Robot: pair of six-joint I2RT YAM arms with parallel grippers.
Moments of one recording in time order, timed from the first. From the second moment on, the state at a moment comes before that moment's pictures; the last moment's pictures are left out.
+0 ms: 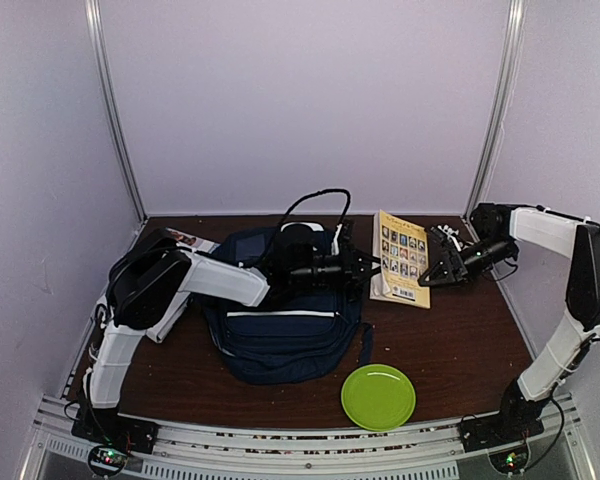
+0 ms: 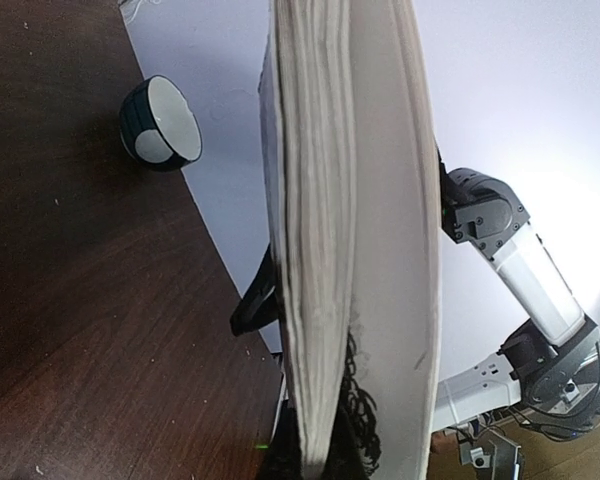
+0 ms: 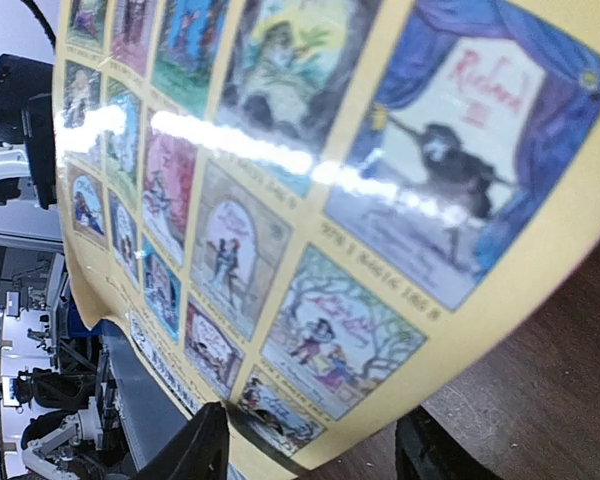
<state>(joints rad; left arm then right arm) -0.93 2.28 1.52 0.80 0.57 -1.20 0.03 1.63 1.20 -1.02 -0.95 -0.40</state>
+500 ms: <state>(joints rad) -0.92 2.28 1.52 0.84 0.58 -1.20 0.03 1.71 1.29 -1.38 -1.18 -0.78</state>
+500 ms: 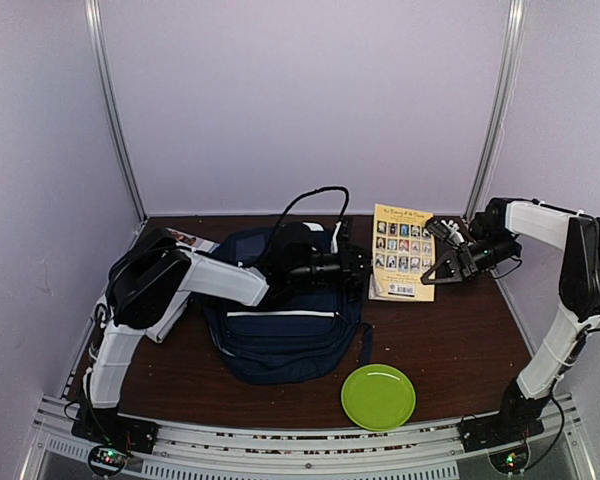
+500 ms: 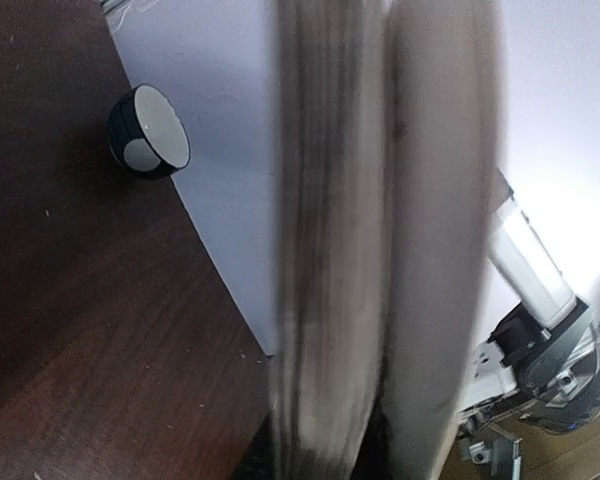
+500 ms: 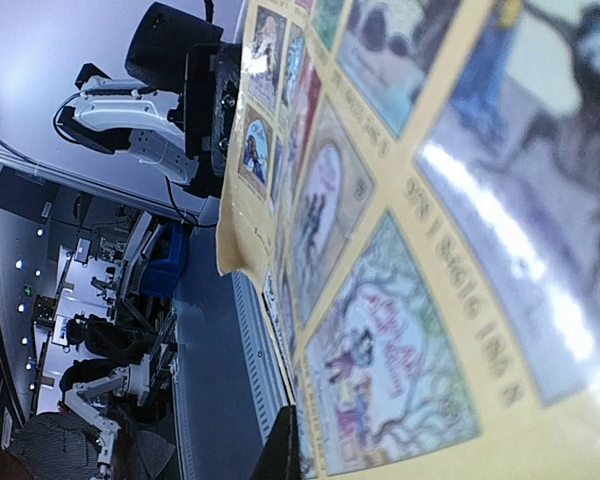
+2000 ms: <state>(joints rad) -0.92 2.32 1.52 1.01 0.59 -1.24 0.04 1.60 1.22 -1.16 -1.12 -0.55</state>
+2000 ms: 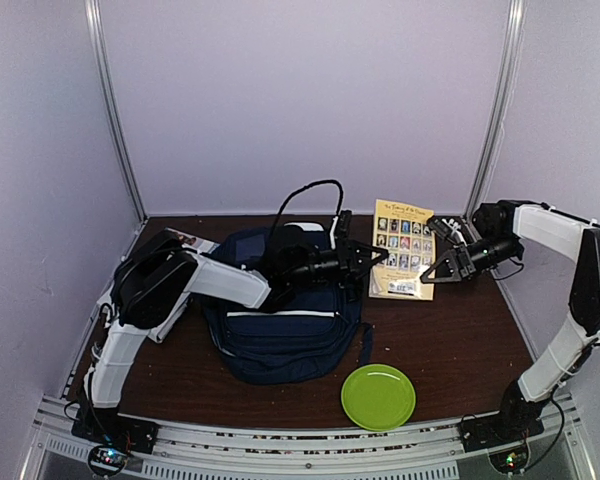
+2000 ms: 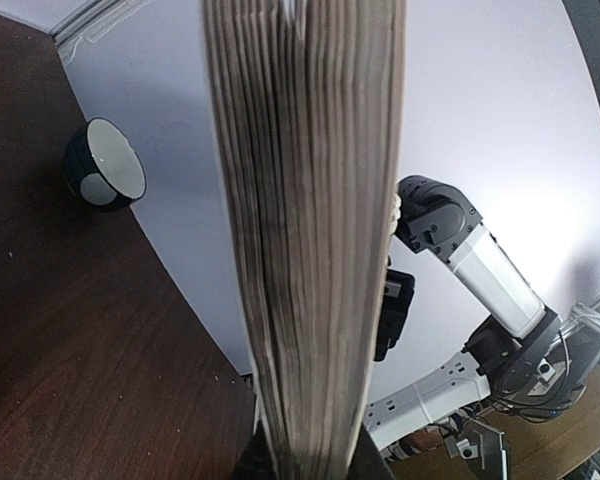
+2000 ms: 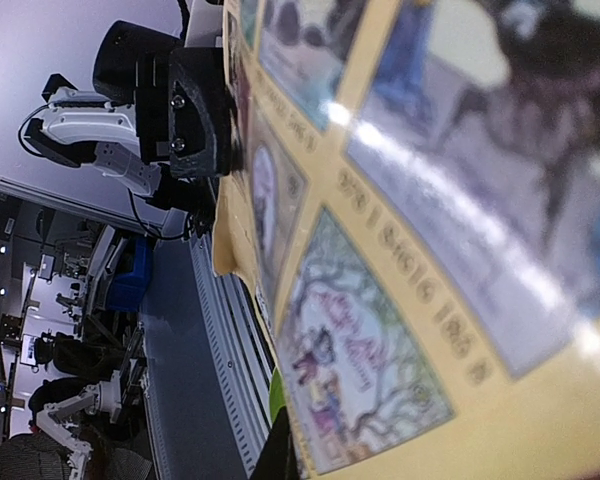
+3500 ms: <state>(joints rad) -0.49 0.81 0.77 -0.55 0.45 -0.37 1.10 1.70 1.34 -0.67 -0.14 -0.57</state>
